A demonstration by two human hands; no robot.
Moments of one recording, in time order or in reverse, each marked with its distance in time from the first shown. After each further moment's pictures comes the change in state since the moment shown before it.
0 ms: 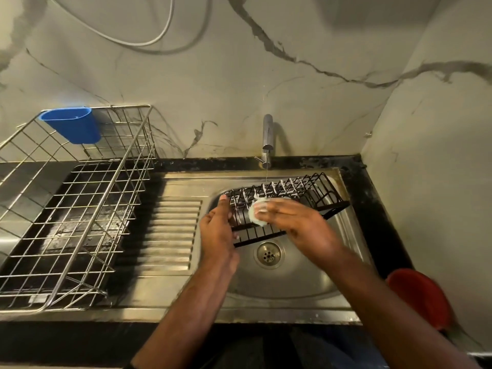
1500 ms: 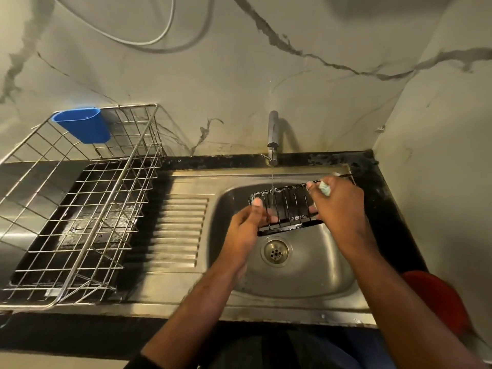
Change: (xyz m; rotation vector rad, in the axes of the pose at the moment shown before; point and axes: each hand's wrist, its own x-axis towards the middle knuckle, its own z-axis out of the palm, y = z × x) left_hand 0.001 -0.022 0.002 0.496 -0.434 0.175; right_hand 0.013 0.046 -0.010 0.184 0.316 0.915
